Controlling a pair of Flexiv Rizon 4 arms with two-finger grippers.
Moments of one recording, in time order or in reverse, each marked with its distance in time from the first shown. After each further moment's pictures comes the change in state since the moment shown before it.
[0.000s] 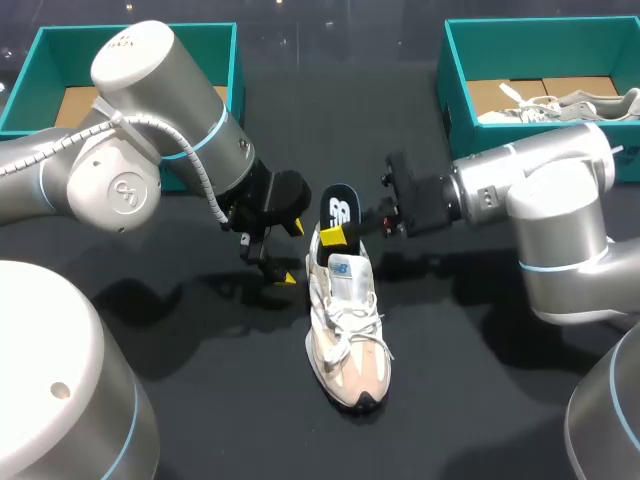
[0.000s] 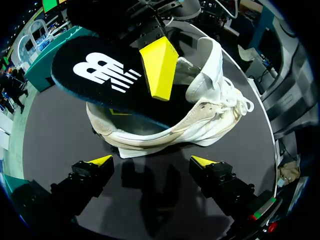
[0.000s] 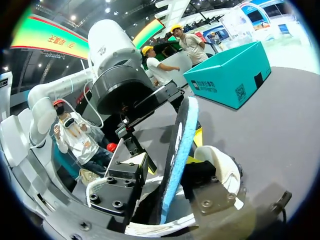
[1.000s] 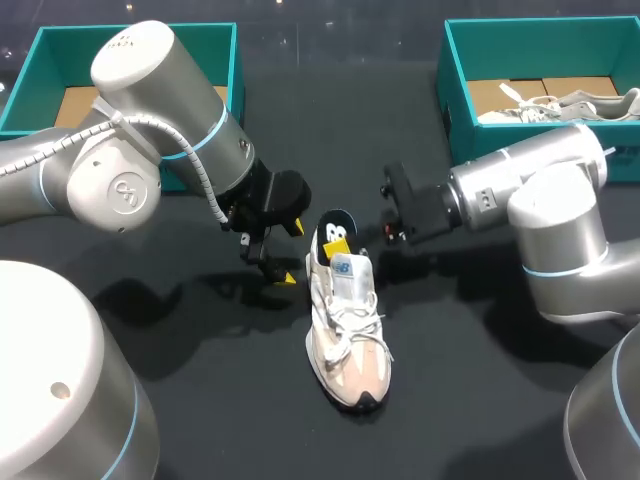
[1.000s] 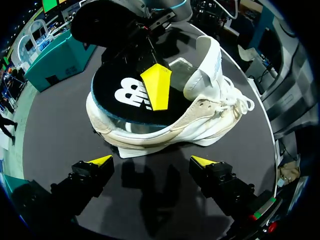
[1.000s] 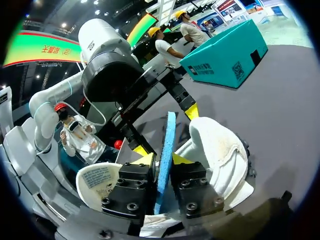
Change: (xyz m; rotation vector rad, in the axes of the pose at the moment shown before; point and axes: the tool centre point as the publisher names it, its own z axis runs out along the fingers) left arm 0.000 0.000 0.000 0.000 0.000 0.000; right arm -0.003 -0.024 0.003 0.066 0.042 0.096
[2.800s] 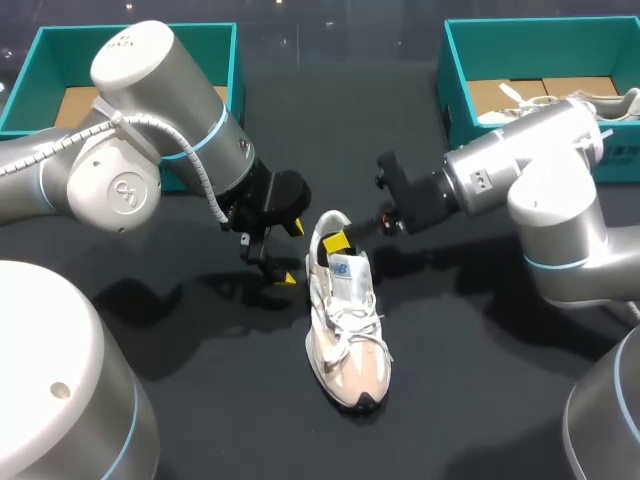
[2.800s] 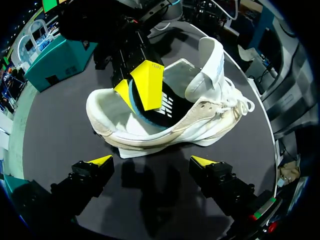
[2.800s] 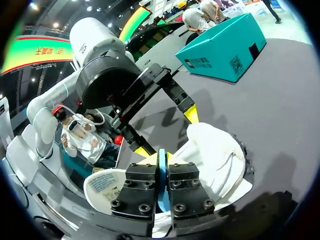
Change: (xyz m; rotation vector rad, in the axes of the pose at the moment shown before) left arm 0.000 0.000 0.000 0.000 0.000 0.000; right arm 0.000 0.002 -0.002 0.075 -0.010 0.078
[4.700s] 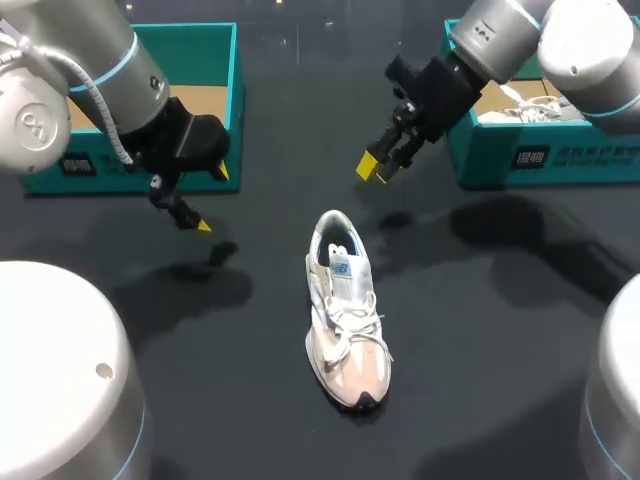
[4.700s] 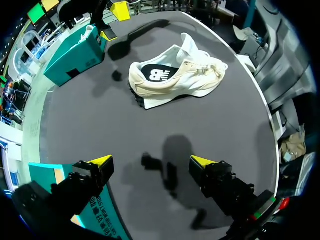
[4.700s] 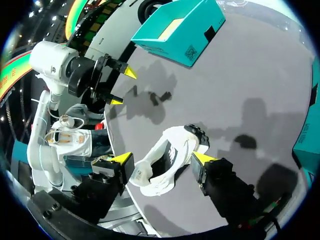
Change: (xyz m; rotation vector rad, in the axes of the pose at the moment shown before) left arm -0.036 0.080 -0.119 -0.118 -0.076 0.133; right arm 0.009 0.068 -0.103 0.394 -0.299 0.334
